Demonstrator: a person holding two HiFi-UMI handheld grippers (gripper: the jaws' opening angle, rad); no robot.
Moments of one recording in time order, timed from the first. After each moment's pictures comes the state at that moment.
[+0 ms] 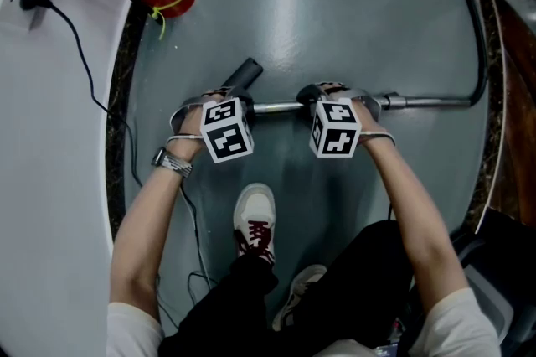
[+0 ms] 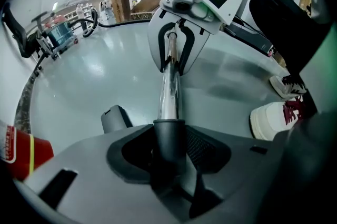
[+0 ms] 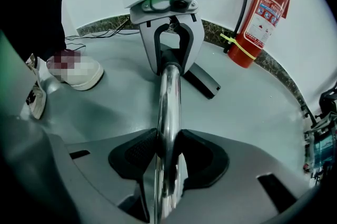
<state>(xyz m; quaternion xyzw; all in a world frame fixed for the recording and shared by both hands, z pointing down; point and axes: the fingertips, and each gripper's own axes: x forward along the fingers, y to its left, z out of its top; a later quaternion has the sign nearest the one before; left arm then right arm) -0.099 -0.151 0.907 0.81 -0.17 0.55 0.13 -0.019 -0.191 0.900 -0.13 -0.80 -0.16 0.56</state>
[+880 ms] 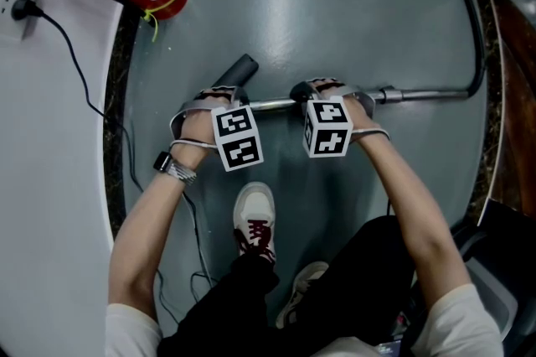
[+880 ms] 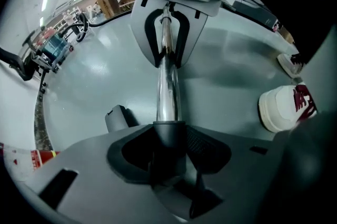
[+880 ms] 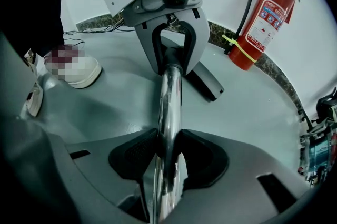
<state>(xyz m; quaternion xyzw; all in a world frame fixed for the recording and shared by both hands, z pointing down) -0.103 -0.155 0.908 0.75 -0.17 0.63 0.07 -0.024 -0.190 0.901 -0.13 -0.79 -0.18 0.57</state>
